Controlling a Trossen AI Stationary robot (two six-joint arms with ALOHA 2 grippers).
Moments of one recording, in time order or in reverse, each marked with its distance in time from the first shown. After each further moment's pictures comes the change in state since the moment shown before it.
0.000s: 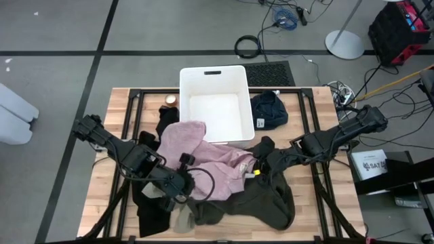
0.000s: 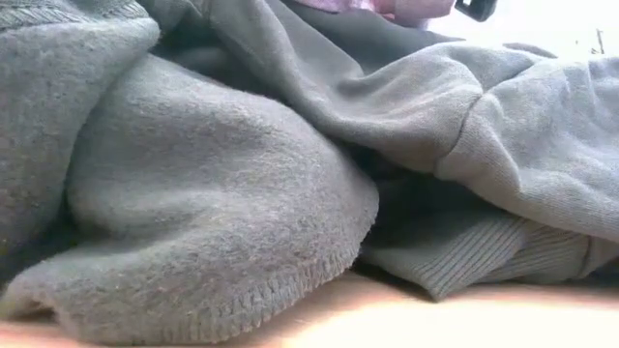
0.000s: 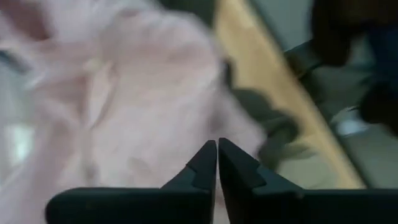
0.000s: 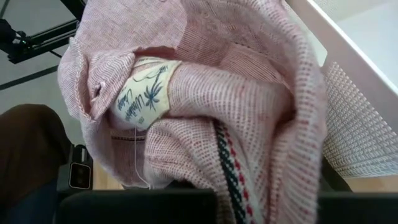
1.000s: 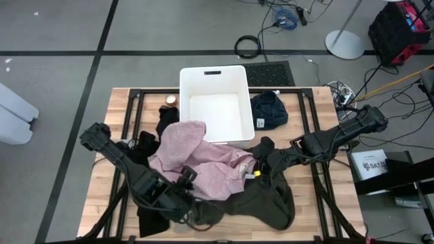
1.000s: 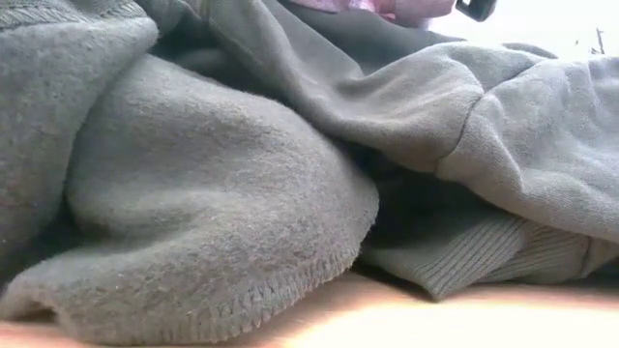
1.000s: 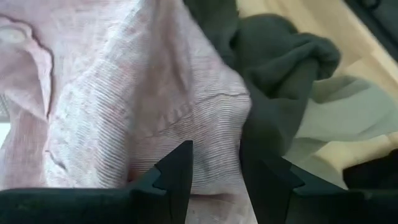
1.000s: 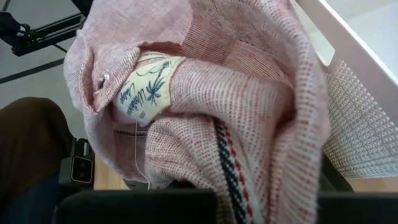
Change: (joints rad) left arm -0.098 0.146 -0.001 -0.152 -0.207 0.082; right arm 0.000 0.000 0.000 -0.003 -0.019 -0.024
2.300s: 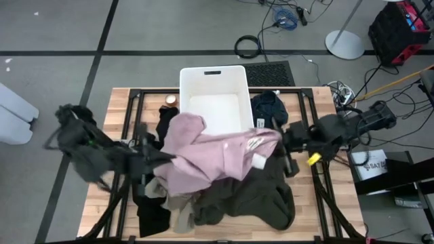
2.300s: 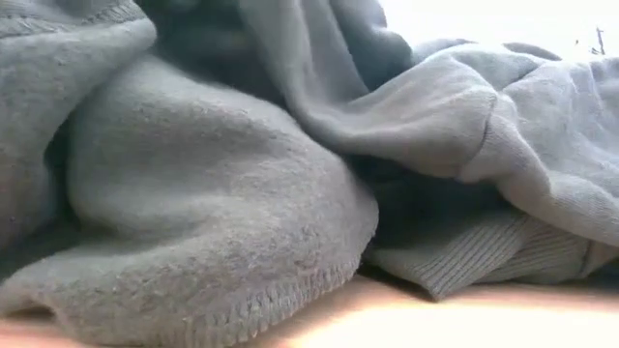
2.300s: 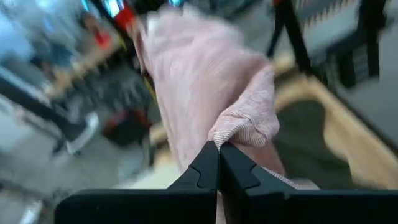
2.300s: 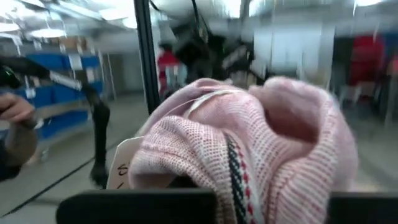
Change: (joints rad) left arm -0.121 -0.334 0.259 0.229 -0.449 0.238; right arm -0.022 -0.216 0.000 0.734 -0.055 -0.566
